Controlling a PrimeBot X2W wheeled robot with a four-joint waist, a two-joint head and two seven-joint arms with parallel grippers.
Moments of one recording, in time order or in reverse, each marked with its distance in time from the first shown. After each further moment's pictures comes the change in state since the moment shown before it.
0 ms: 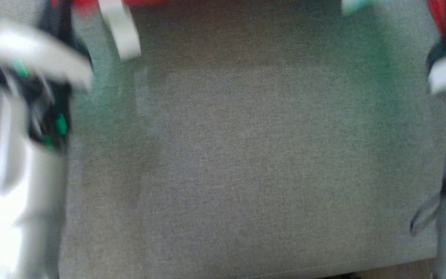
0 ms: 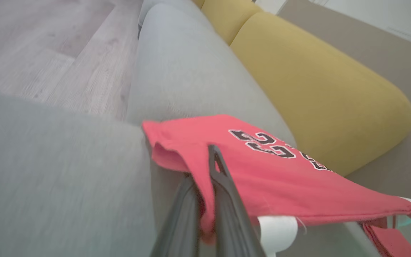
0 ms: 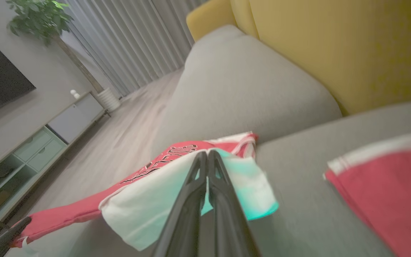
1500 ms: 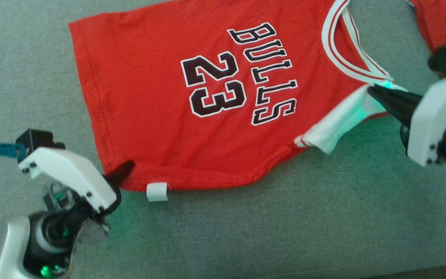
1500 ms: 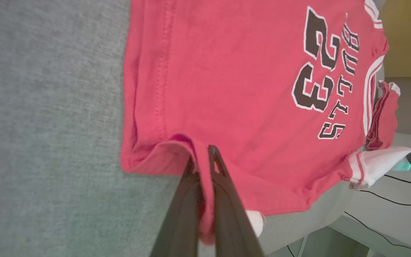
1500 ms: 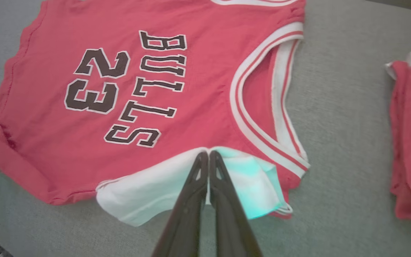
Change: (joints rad) left arm 0.659 0.099 -0.038 -0.642 -0.222 0.589 0.743; right arm 0.231 -0.365 0.273 -0.185 0.052 0.000 0.619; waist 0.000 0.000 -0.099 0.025
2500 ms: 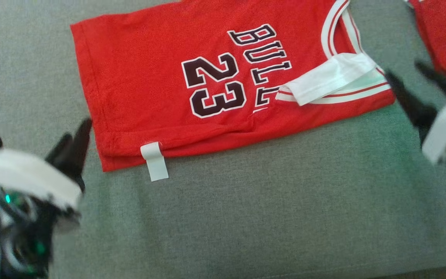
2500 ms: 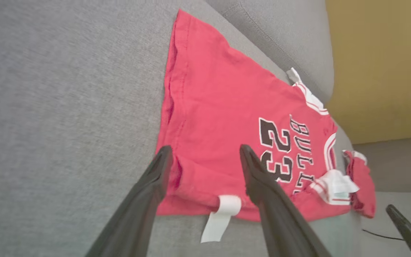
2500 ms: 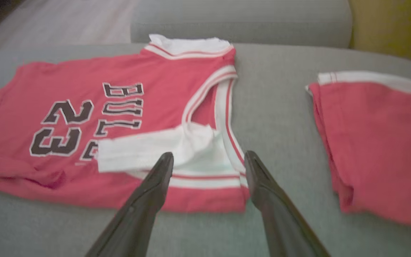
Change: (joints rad) left arm 0.021 -0.038 0.146 -0.119 0.060 -0.031 -0.194; right arm 0.027 0.001 -0.053 0.111 -0.046 0.000 -0.324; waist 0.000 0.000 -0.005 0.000
